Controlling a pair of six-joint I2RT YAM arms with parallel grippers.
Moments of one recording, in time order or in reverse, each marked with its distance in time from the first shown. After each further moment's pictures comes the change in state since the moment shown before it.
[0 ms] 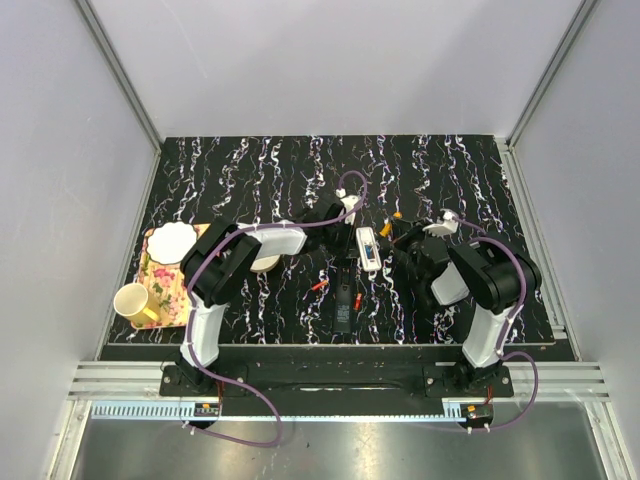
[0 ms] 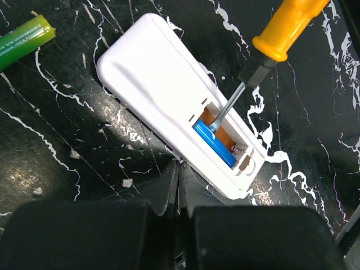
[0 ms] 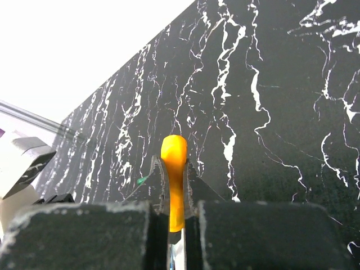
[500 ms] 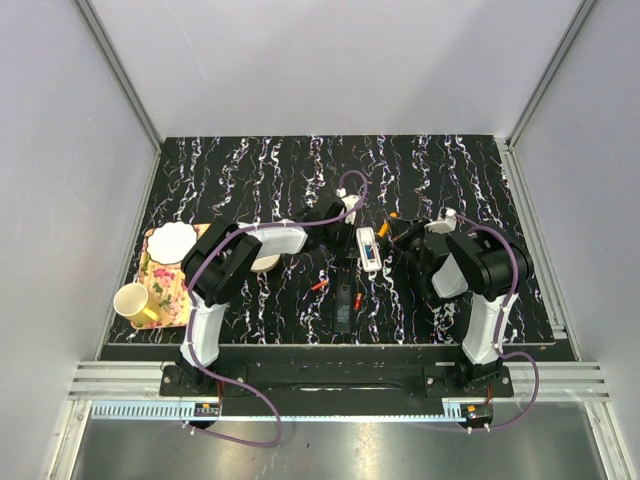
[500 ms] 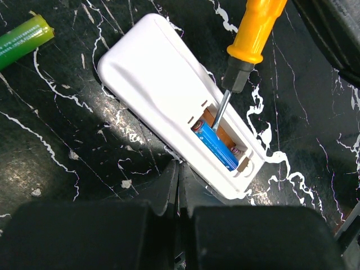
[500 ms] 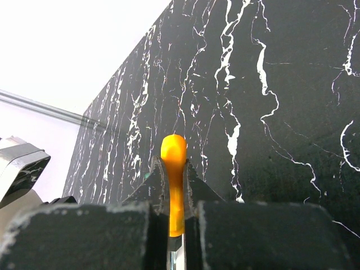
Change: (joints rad) left arm 0.000 0.010 0.018 -0.021 0.010 -0.005; right arm -0.084 0.113 0.057 0.008 -0.182 0.166
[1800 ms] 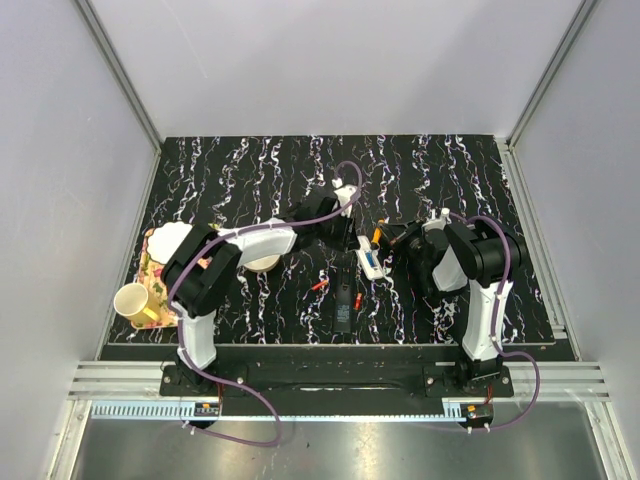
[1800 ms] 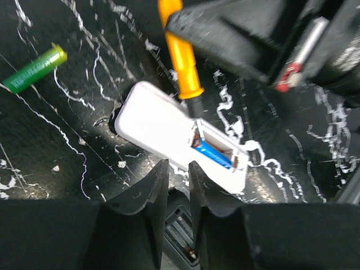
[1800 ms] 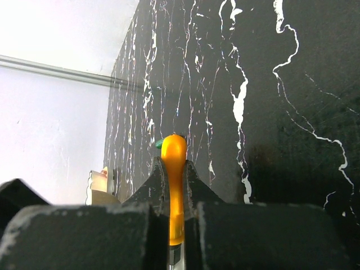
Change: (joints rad) left arm 0.007 -0.114 -0.044 -0.016 -0.011 0.051; right arm -0.071 0.123 0.071 -0.024 -0.291 0.189
